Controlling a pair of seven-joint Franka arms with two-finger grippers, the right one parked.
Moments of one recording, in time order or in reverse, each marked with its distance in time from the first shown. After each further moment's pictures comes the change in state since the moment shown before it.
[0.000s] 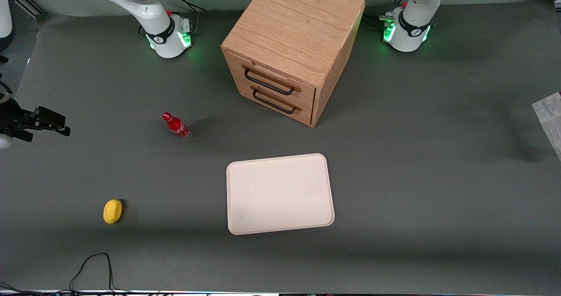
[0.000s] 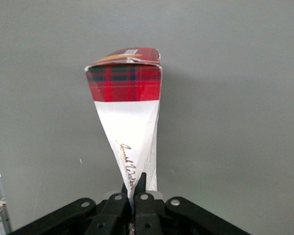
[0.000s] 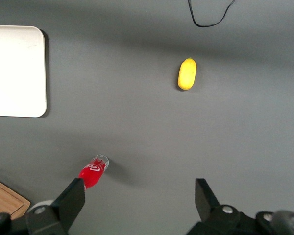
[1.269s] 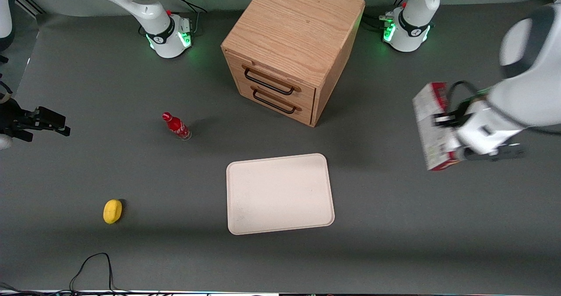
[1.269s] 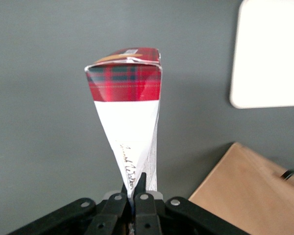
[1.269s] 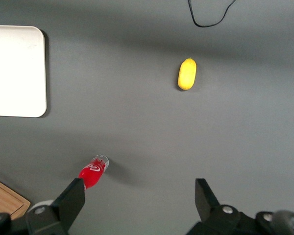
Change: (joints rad) arm -0.594 -0.090 -0.302 0.122 -0.112 -0.165 -0.785
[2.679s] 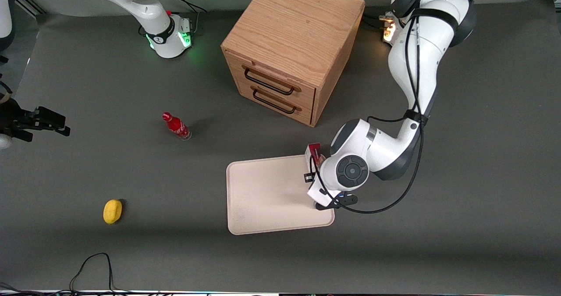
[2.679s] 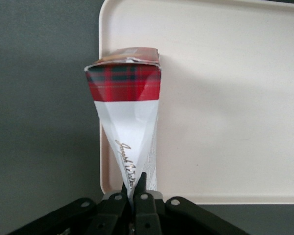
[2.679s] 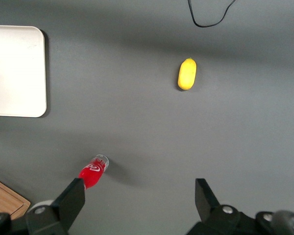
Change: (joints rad) arm -0.349 0.620 0.042 0.346 0.021 0.384 -0.326
